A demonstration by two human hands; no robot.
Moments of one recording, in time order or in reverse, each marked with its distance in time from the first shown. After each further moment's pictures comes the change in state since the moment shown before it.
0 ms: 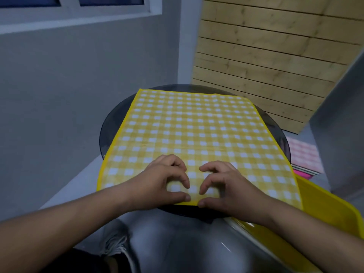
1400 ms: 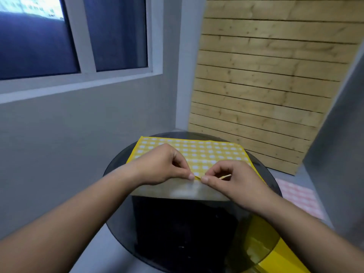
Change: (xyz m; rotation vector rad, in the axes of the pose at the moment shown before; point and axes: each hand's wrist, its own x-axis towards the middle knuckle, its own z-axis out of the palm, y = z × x) left_hand 0.074 0.057 -0.109 -0.106 0.094 -0.049; right_hand 0.041 -0.053 -0.095 0.192 0.363 0.003
